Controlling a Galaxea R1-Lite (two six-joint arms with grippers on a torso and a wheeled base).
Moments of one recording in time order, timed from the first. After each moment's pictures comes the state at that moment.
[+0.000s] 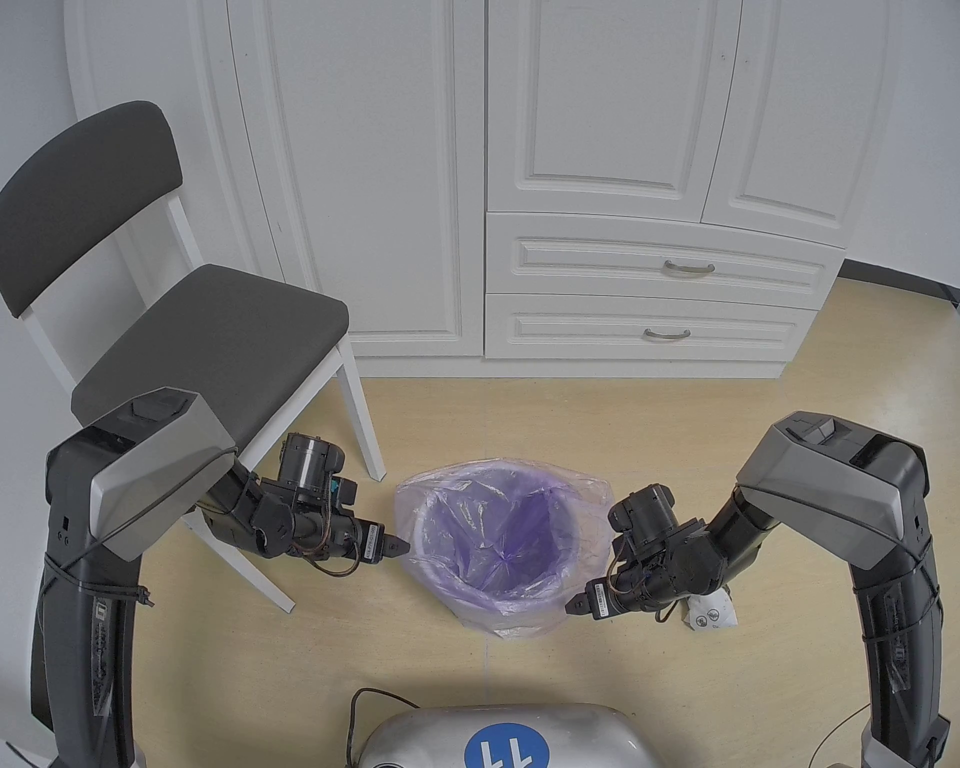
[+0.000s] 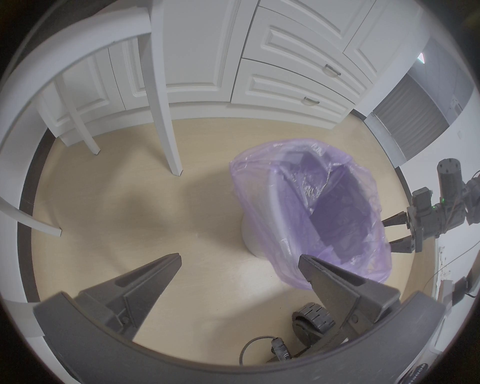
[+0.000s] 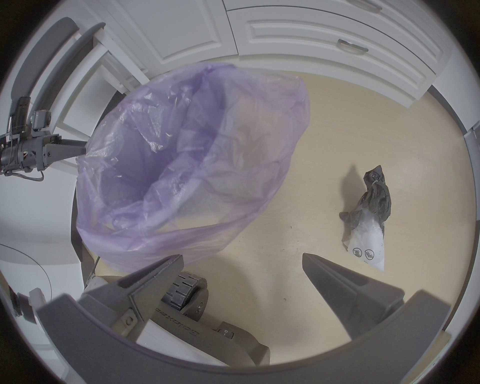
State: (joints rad) left arm -0.26 2.45 -1.22 -0.39 -0.19 -0.02; right arm 0.44 2.47 -1.14 -0.31 0.00 0.21
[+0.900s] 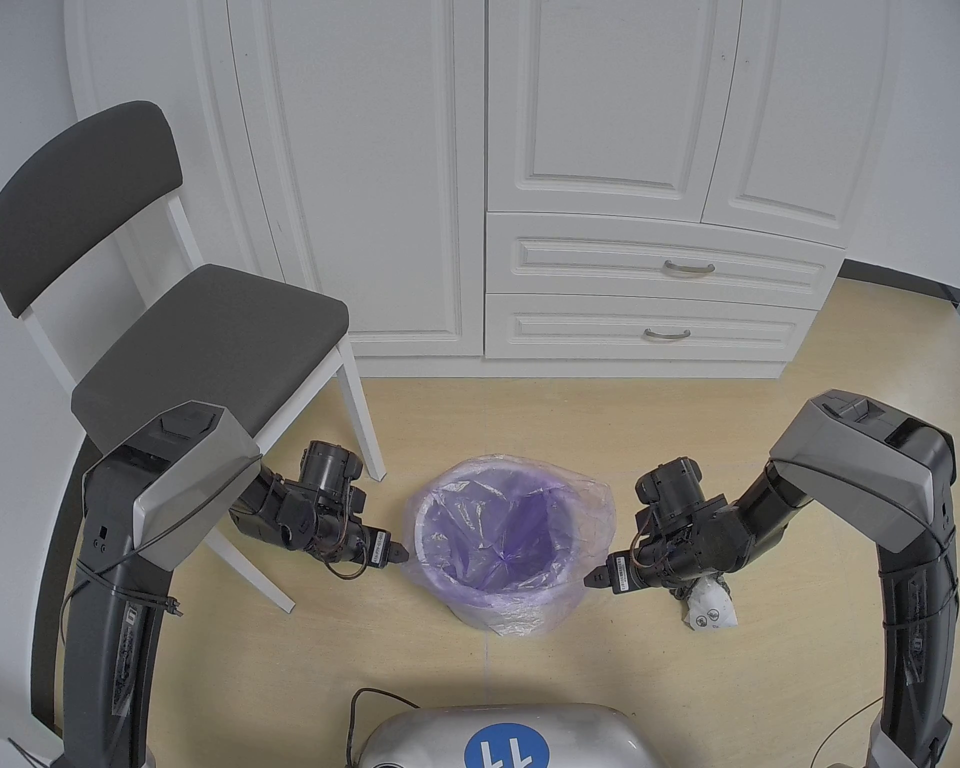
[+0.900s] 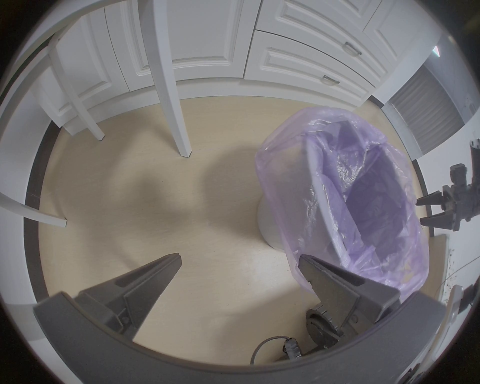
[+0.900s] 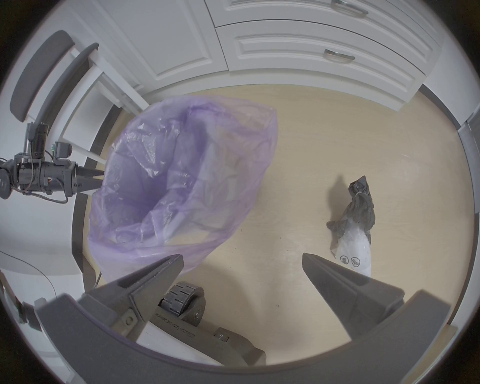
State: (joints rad) left arm -0.27 2.57 -1.41 -0.23 -0.10 -0.02; right arm 0.39 2.39 -1.12 -0.31 0.00 0.21
